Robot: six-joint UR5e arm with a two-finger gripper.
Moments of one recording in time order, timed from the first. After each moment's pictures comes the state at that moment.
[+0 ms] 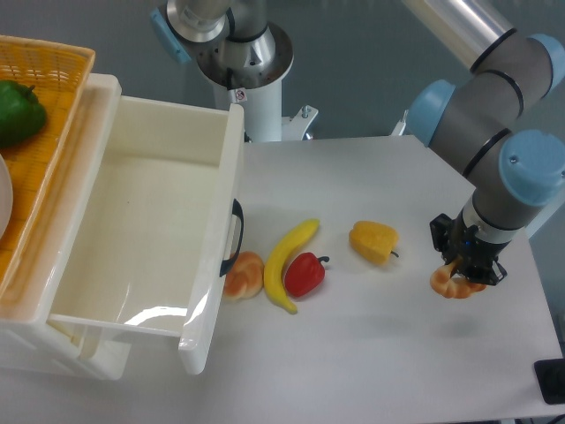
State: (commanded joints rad) arm 2.73 -2.18 -1.16 -1.38 1.55 1.60
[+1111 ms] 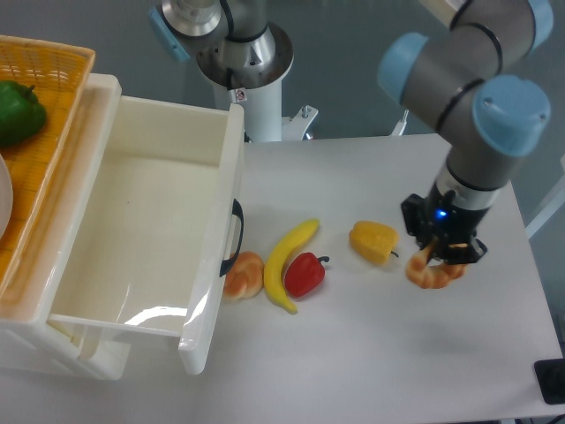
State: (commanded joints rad) arm 2.64 -1.95 -1.25 -1.41 1.28 1.25
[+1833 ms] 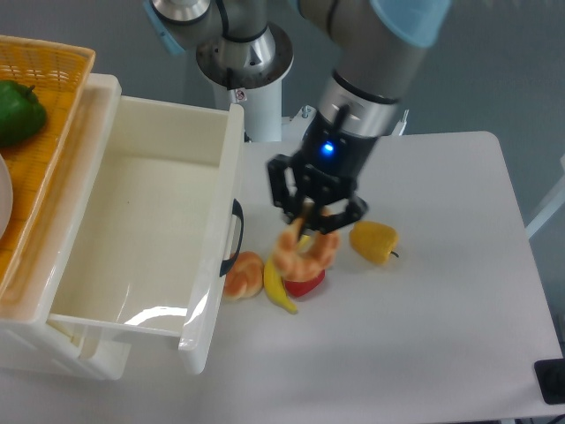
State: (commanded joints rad) arm 2.48 -1.76 -1.33 -1.36 0.96 0.90
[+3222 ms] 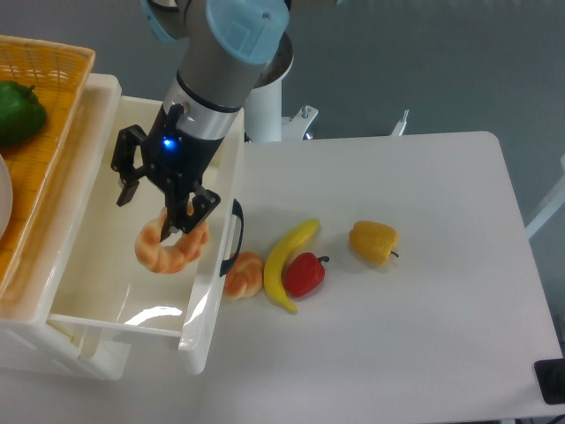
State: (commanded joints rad) arm 2.29 -1.73 -1.46 -1.37 1.03 0.89
